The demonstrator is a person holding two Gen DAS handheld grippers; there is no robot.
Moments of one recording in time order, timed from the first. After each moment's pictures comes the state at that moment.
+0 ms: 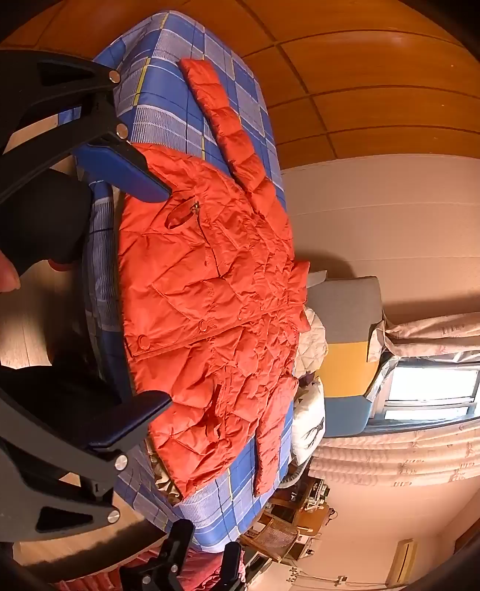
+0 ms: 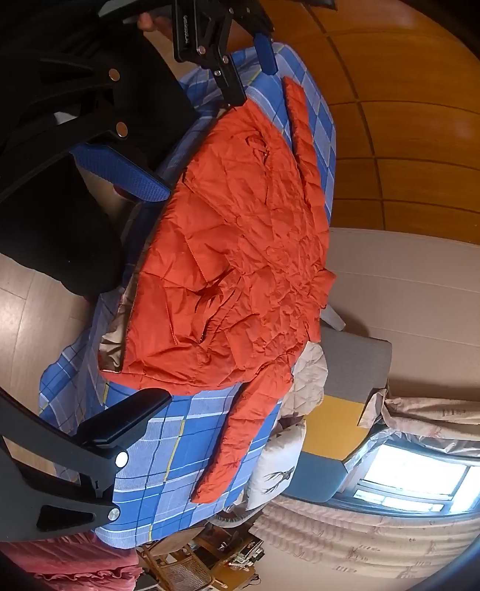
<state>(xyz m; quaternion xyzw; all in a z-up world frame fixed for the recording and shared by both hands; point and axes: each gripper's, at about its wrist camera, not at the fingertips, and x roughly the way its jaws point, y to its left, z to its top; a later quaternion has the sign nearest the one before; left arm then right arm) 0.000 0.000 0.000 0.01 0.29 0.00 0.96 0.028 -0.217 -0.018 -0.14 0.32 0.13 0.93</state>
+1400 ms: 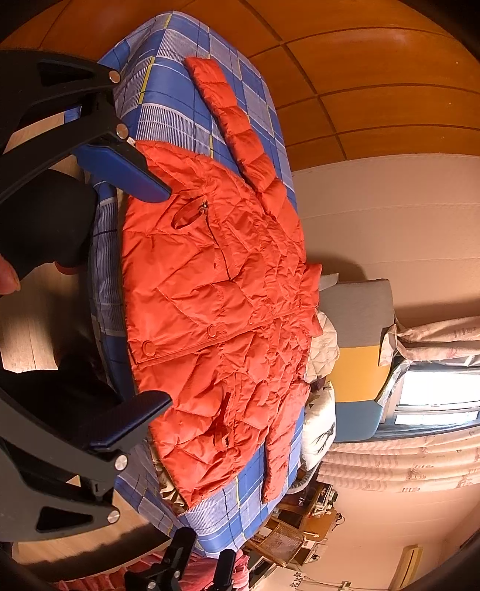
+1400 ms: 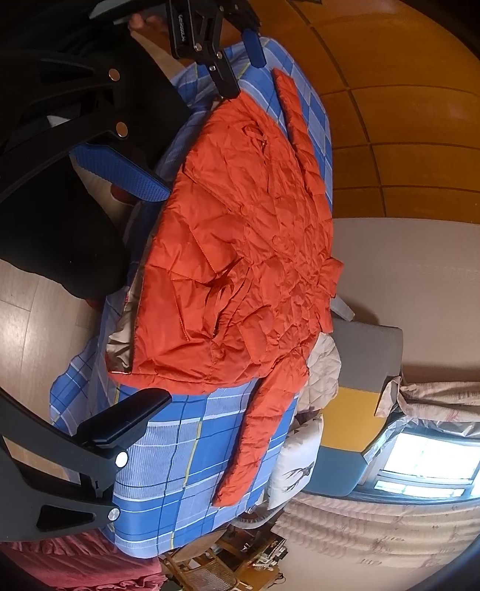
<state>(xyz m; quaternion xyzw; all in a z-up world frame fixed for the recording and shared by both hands) 0.014 0.000 -0.008 0.01 0.31 0.00 0.95 0.039 -0.230 -0.033 -0.11 0.34 0.12 0.93</state>
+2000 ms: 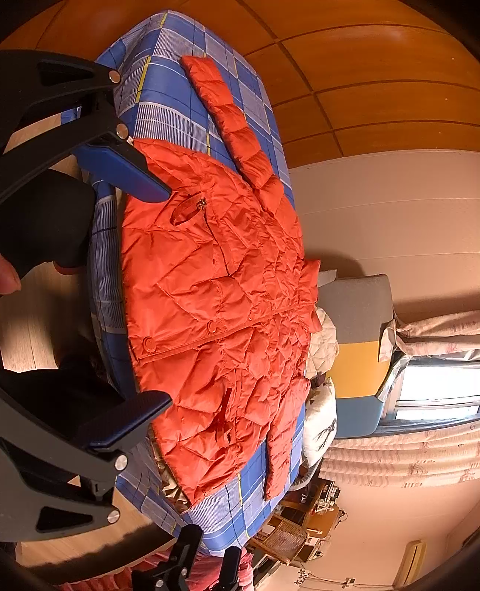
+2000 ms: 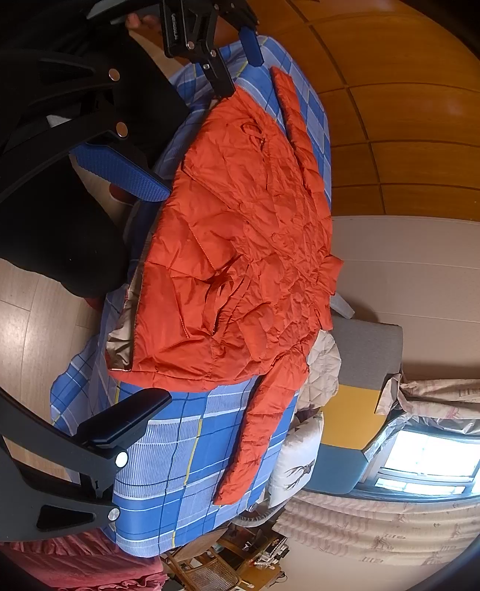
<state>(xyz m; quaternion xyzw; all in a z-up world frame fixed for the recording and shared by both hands) 0.013 -0.003 -0.008 0.02 0.31 0.00 0.95 0.039 -0.232 -0.033 -0.11 0.34 0.12 0.93</state>
